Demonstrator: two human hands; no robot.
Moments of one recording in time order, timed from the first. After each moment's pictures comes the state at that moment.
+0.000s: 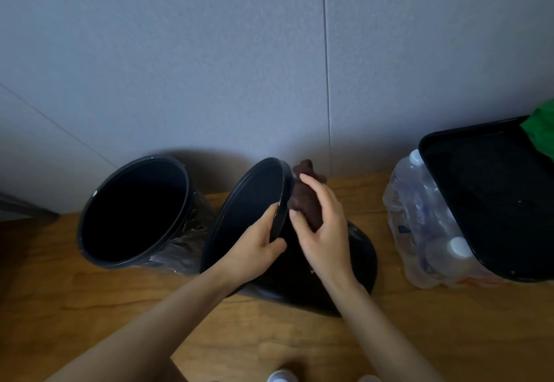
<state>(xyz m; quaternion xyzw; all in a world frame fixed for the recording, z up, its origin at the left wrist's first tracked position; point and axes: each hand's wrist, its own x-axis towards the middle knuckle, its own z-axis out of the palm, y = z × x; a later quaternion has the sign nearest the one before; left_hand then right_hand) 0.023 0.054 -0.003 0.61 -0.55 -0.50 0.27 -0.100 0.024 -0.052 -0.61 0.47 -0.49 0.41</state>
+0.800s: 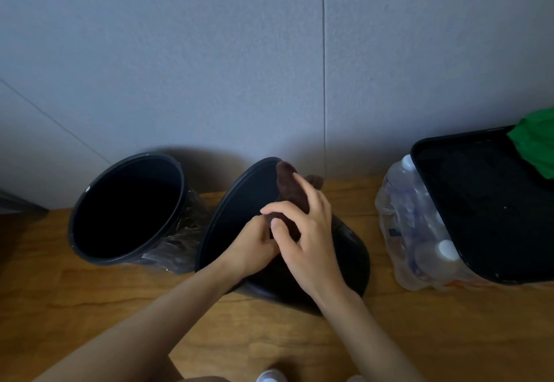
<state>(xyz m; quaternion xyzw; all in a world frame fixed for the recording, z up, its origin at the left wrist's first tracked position) 0.012 0.048 -0.001 0.62 -0.59 -0.45 0.26 -0.096 0.040 -0.031 -0.69 0.47 -0.42 0.36</state>
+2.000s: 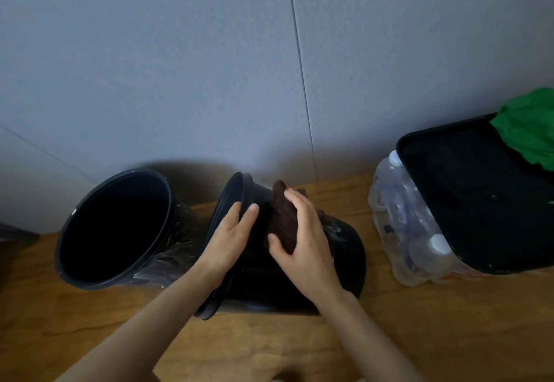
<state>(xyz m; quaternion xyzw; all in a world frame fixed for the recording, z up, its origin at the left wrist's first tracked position) 0.021 0.034 0.001 0.71 -0.44 -0.45 0.31 -0.107 0.032 -0.064 -0.69 0.47 -0.41 0.37</state>
